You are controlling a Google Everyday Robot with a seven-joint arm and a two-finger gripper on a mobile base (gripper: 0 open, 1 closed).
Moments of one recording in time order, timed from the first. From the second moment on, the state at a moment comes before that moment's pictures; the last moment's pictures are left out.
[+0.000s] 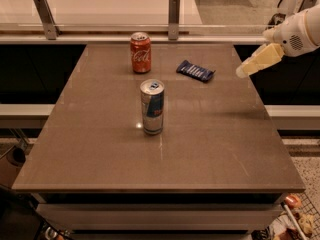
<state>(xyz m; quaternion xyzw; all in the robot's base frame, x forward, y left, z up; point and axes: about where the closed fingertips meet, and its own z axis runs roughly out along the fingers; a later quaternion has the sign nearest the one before) 0.649 -0.254 0.937 -0.43 0.81 0.11 0.39</state>
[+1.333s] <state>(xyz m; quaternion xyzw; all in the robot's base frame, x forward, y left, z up) 0.710 -0.220 0.869 -0.38 0.78 0.20 0.46</state>
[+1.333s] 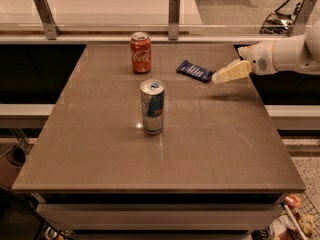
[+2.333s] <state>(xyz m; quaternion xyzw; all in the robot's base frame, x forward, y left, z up) 0.727 -0.171 0.843 -0.40 0.75 0.25 0.47</state>
